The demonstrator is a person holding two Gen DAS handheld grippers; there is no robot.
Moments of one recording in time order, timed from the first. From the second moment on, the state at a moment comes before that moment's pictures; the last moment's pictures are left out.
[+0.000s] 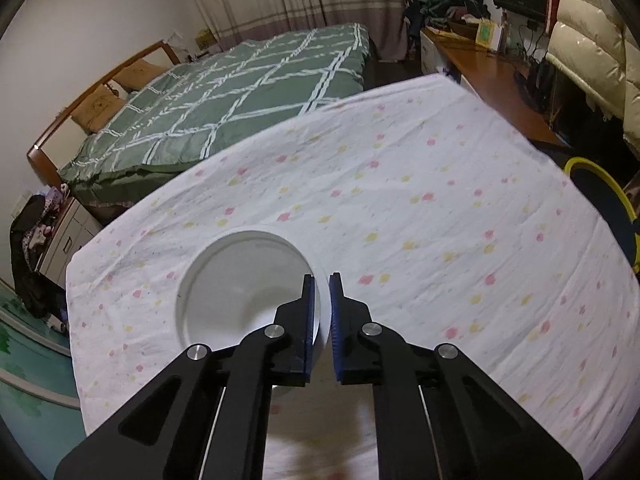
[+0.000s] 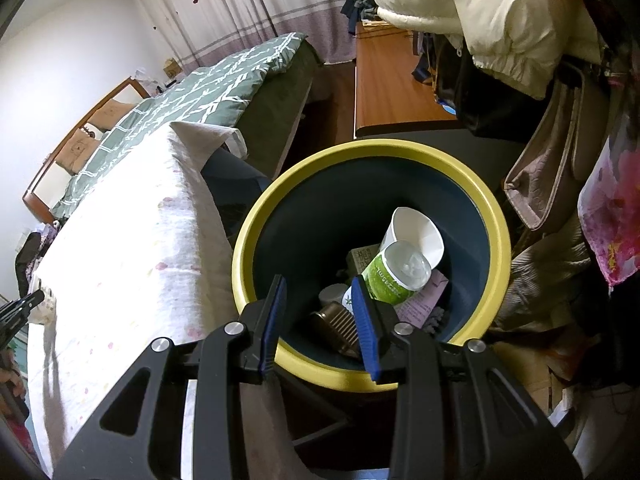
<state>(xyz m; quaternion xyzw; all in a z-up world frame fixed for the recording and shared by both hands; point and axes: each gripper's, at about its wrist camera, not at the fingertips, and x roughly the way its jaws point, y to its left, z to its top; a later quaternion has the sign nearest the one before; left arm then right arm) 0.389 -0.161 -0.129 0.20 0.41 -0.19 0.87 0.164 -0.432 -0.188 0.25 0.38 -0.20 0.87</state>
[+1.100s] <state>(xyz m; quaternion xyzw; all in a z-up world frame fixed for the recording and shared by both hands) 0.255 -0.536 -0.148 0.23 0.43 -0.45 0.75 0.041 -0.452 -0.163 0.22 0.35 -0.20 0.89</state>
